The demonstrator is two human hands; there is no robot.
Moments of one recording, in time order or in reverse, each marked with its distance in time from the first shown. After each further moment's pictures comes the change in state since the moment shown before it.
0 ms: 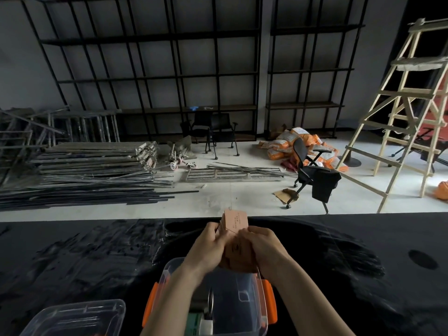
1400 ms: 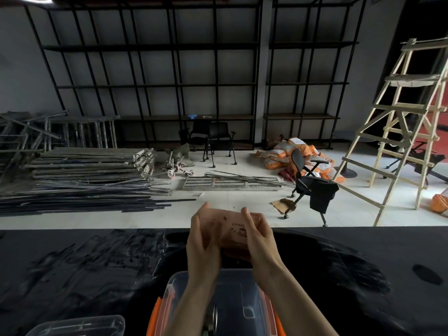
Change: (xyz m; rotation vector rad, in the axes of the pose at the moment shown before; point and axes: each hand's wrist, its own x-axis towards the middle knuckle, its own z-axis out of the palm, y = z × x) left_hand 0.000 -0.002 -0.004 -0.516 0.315 0.391; right_hand -0.003 -0.012 0.037 0.136 -0.015 -0.299
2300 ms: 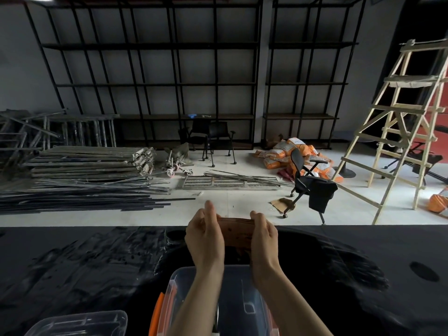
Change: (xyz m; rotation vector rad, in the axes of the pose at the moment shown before) left_hand 0.009 0.027 0.021 0.059 0.371 -0.023; right_hand -0.013 -0.004 0.010 0.016 0.182 -0.104
